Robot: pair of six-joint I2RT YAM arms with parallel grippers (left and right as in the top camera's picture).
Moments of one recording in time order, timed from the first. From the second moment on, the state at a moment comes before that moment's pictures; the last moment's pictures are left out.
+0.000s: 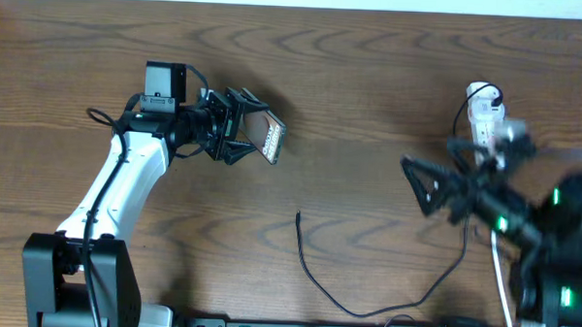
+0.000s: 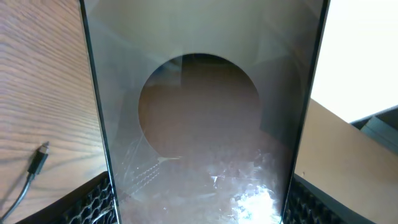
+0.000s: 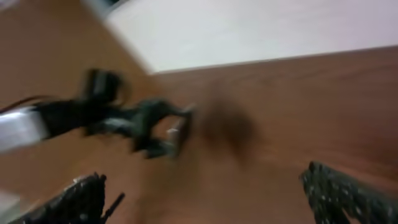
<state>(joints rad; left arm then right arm) -0.06 1.60 1.09 -0.47 0.86 -1.25 -0.08 0.80 0.93 -0.48 -0.86 0.29</state>
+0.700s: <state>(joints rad) -0.16 1.60 1.09 -0.47 0.67 -1.36 0.37 1.49 0.96 -0.09 -0.67 0.51</state>
